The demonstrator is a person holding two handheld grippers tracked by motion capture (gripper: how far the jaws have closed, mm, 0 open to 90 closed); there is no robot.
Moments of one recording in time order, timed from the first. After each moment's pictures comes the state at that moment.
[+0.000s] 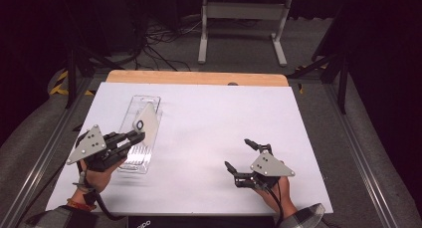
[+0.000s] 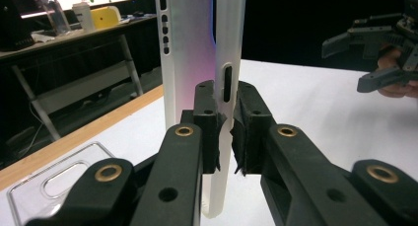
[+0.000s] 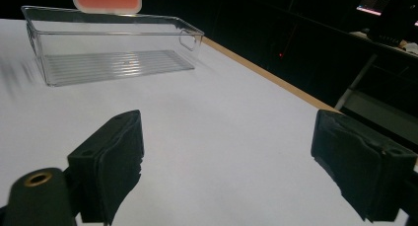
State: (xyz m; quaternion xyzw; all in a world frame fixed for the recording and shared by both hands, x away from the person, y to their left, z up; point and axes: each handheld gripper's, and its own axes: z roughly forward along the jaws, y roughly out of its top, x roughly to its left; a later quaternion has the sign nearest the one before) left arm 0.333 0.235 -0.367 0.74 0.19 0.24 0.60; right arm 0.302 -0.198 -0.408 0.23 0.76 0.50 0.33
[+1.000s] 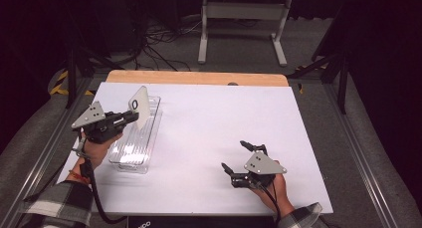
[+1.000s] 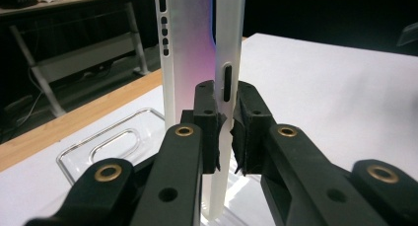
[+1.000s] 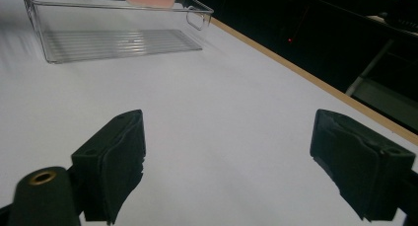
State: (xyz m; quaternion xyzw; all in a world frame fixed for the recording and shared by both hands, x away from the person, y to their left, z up) left arm 0.422 0.266 -0.392 0.76 0.23 0.21 0.57; right arm 0.309 -0.191 -0.418 0.23 0.78 0.48 0.32
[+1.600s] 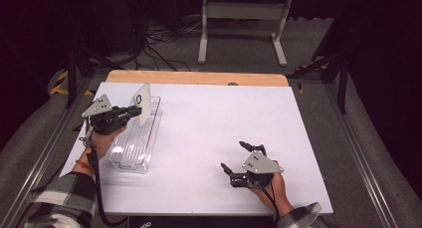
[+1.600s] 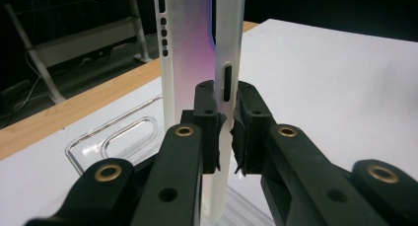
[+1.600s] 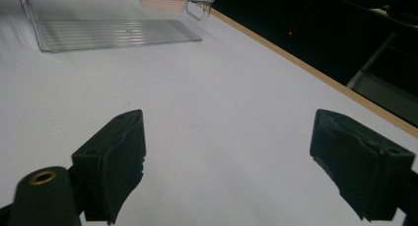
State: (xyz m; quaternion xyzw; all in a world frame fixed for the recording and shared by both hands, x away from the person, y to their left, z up) left arm 0.460 0.267 -0.408 0.77 0.25 0.19 0.56; right arm 0.312 -0.188 -0.424 0.23 0.79 0.47 0.32
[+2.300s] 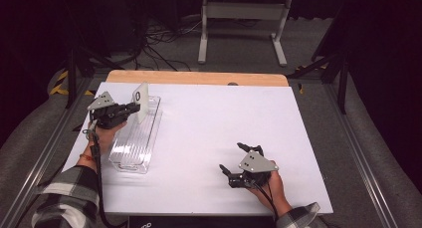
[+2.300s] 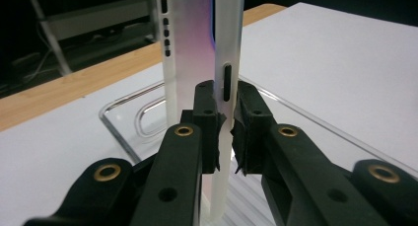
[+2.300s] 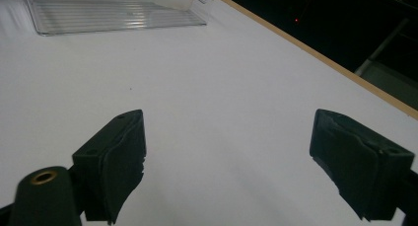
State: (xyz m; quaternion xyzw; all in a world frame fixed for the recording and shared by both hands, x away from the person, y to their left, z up) left arm 0.488 0.278 -0.430 0.76 0.30 0.20 0.54; right arm 0.316 -0.184 -0.430 0.24 0.81 0.45 0.31
